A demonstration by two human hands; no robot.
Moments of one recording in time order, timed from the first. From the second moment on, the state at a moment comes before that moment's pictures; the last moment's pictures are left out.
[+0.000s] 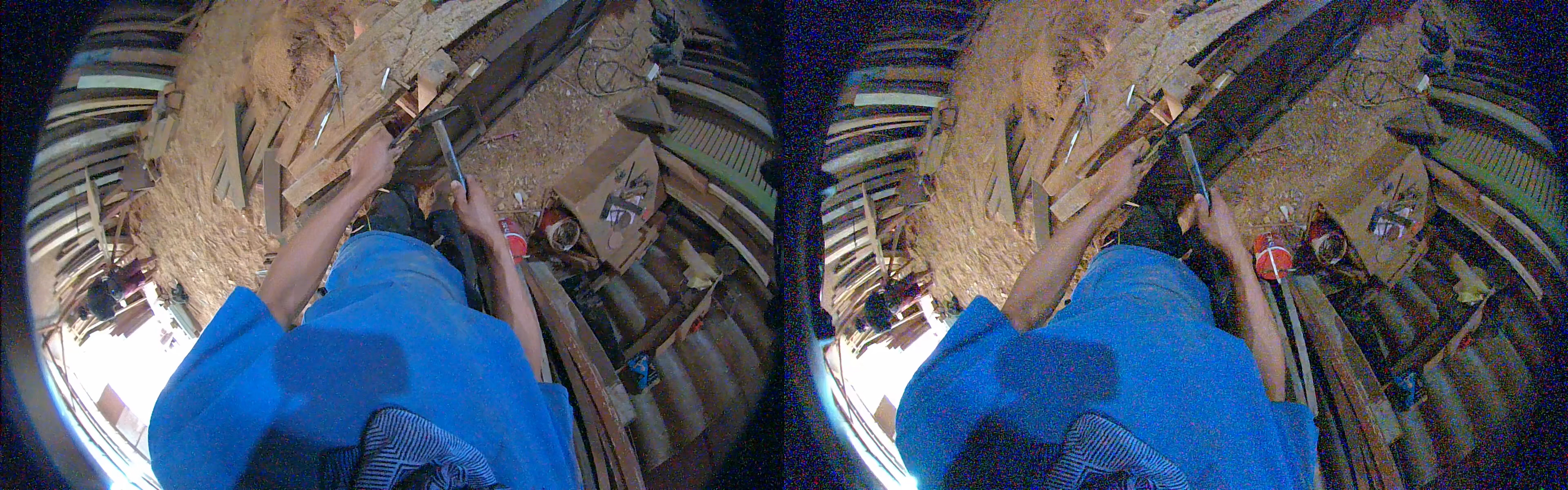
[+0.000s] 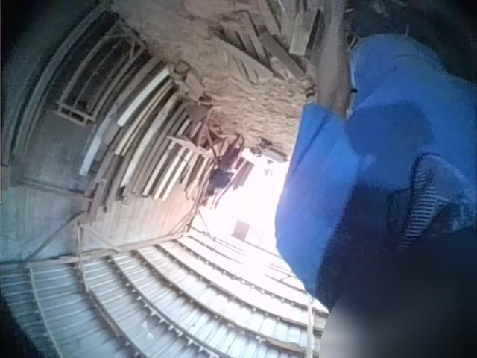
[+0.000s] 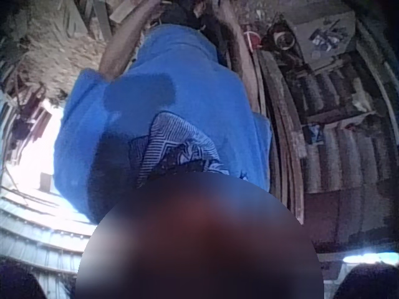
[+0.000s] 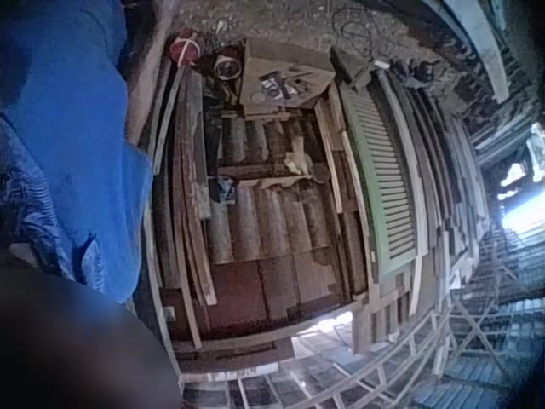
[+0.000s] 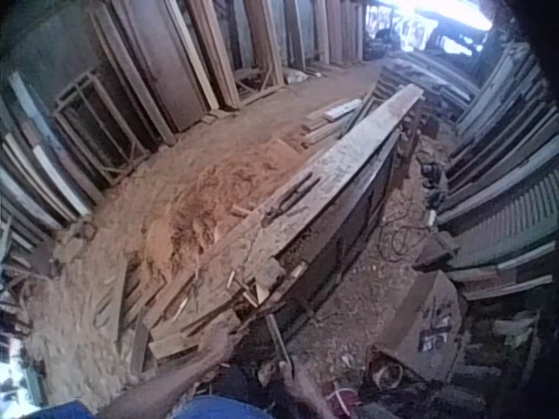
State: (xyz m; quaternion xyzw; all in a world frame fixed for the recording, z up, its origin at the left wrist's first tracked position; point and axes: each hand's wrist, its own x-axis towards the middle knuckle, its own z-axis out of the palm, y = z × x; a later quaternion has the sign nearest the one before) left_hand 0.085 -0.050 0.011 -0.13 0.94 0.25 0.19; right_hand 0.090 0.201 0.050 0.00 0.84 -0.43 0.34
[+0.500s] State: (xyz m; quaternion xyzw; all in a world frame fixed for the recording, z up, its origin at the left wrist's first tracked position) left_hand 0.123 -0.054 0.047 -0.11 0.96 0.20 0.15; right_hand 0.083 0.198 0.070 -0.01 0.81 -0.45 0.37
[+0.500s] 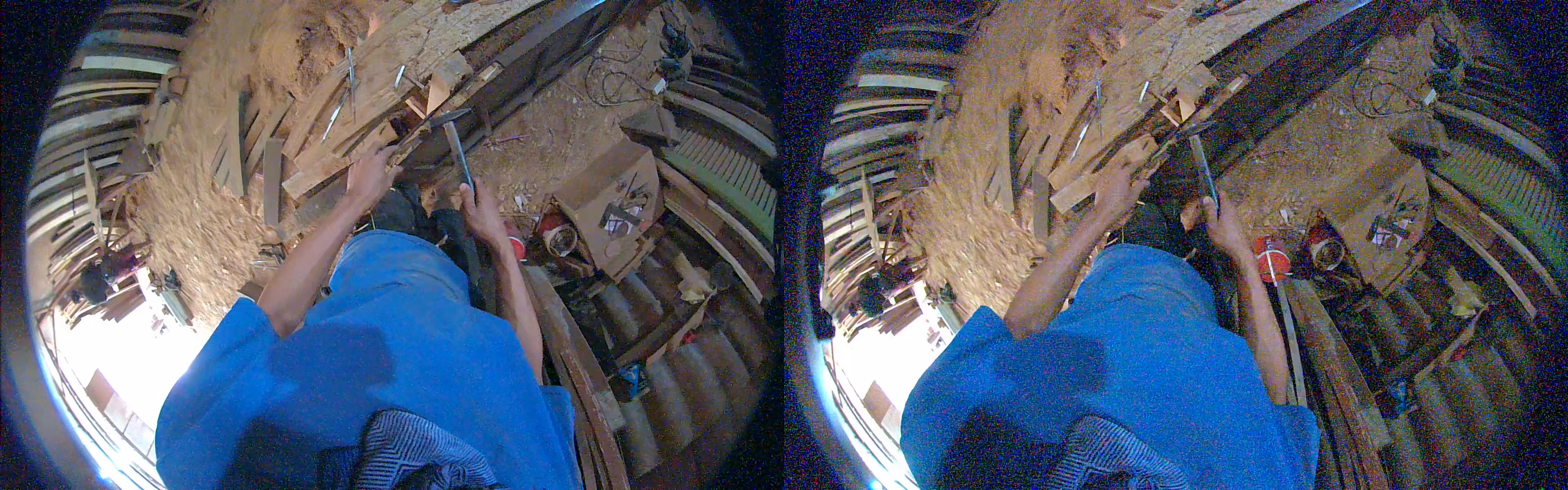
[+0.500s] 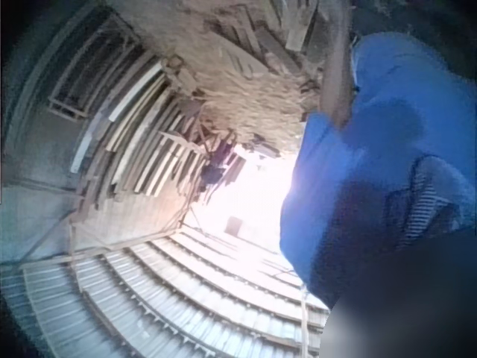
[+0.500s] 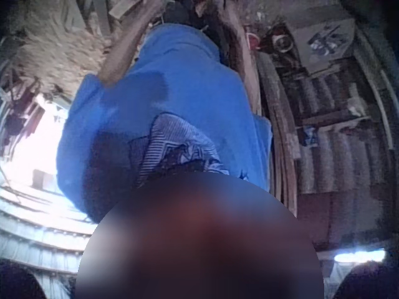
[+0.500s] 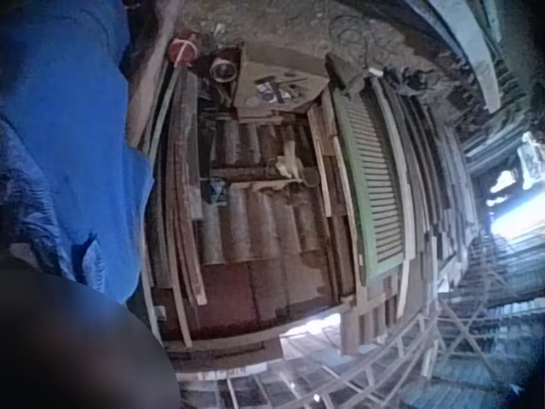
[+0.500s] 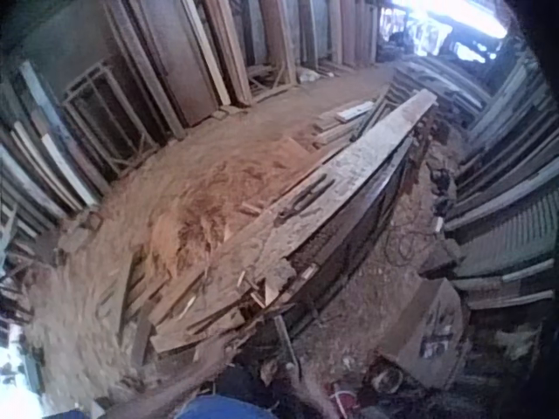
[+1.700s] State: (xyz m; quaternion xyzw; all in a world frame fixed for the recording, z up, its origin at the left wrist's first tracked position) left_hand 0.084 -0.017 0.033 -0.21 0.95 0.17 0.18; right_hand 0.092 0.199 0.053 -0.02 0.83 -0.46 0.32
